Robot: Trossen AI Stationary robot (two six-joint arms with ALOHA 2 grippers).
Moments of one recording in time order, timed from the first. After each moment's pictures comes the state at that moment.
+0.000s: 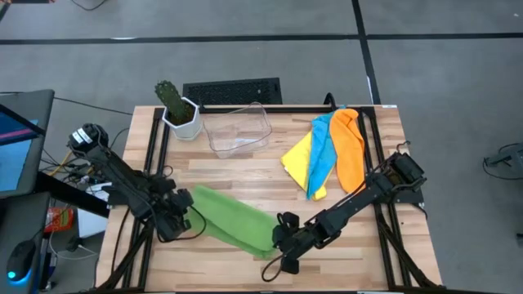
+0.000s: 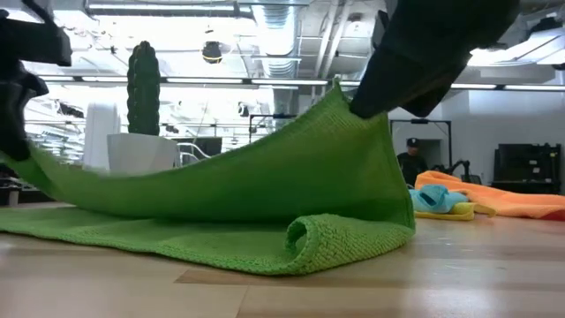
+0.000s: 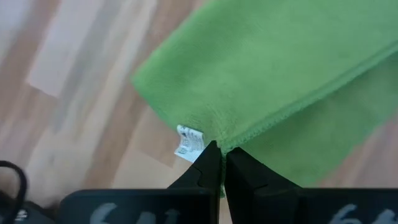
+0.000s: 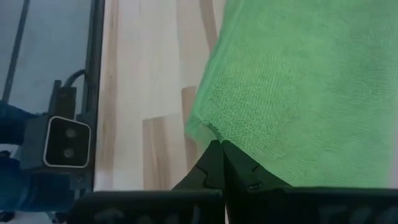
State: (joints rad) left arm -0.81 1.23 0.66 -0.98 -0.44 -1.22; right arm 0.58 1.89 1.23 -0.25 0.18 0.62
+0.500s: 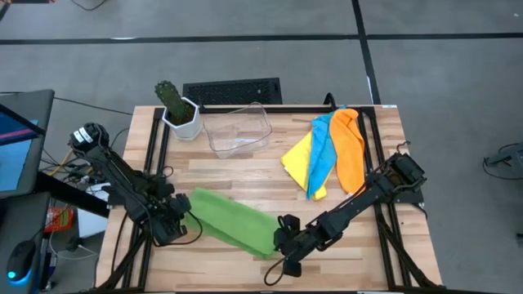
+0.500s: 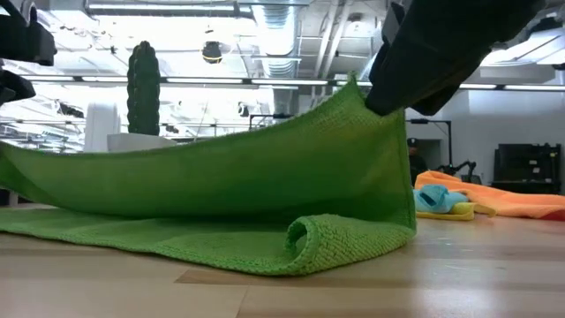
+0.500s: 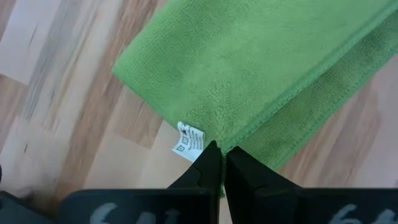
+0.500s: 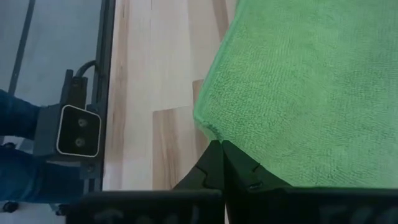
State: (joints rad) left arm -0.87 1.23 0.66 -0.96 -0.40 -1.25; right arm 0.59 1.89 1.23 -0.25 0.17 0.61
